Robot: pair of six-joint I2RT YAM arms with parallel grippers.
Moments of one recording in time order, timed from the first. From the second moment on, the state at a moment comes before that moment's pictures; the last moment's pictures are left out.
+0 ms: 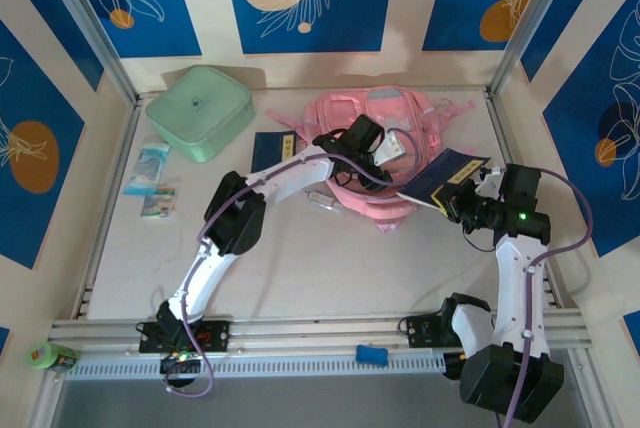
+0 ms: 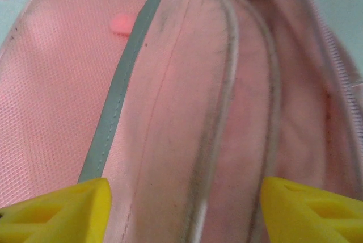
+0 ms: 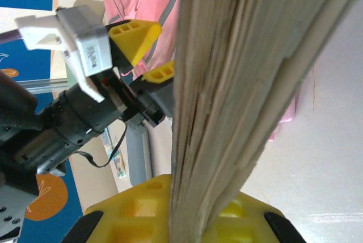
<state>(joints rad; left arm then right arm) -0.84 2.35 2.10 -0.60 0.14 0.32 -0.32 0.88 0.83 -0.89 -0.74 0.67</state>
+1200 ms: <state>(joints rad) -0.81 2.34 2.39 -0.68 -0.07 0.15 -0.27 0.89 0.85 -0.98 -0.71 0.63</state>
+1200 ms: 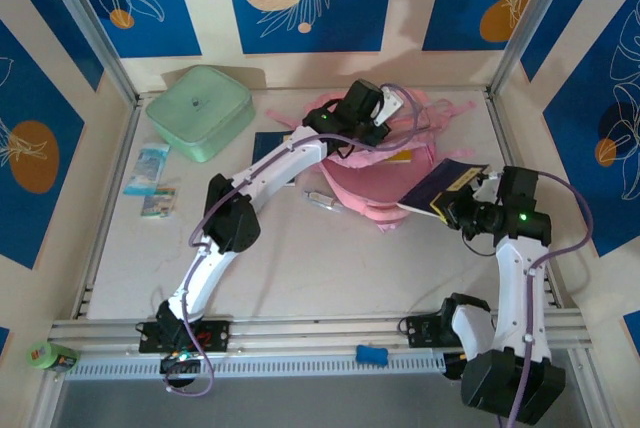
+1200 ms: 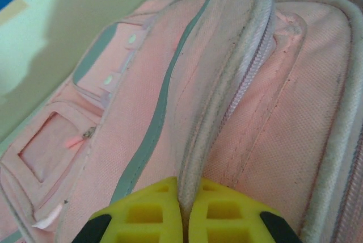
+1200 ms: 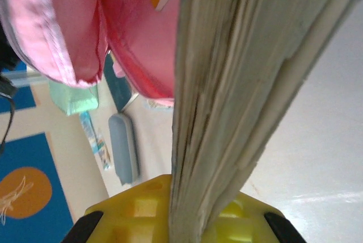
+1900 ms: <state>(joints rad) -0.78 2.33 2.39 -0.65 0.01 -0.03 -0.05 1.67 0.92 -0.11 -0.89 0.80</state>
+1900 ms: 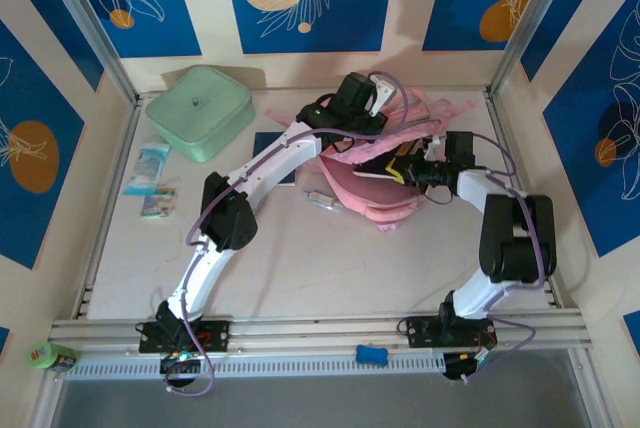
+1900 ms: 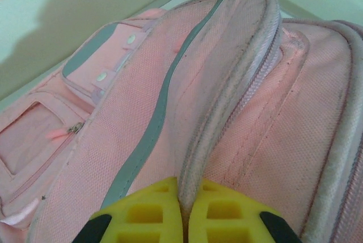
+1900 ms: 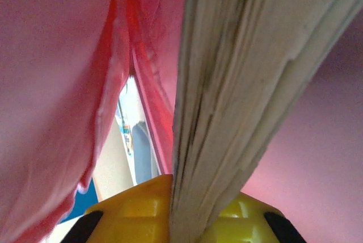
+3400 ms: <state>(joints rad) -0.75 2.29 2.33 -0.64 0.09 -0.08 0.01 1.73 0.98 -0.08 -0.40 0.78</state>
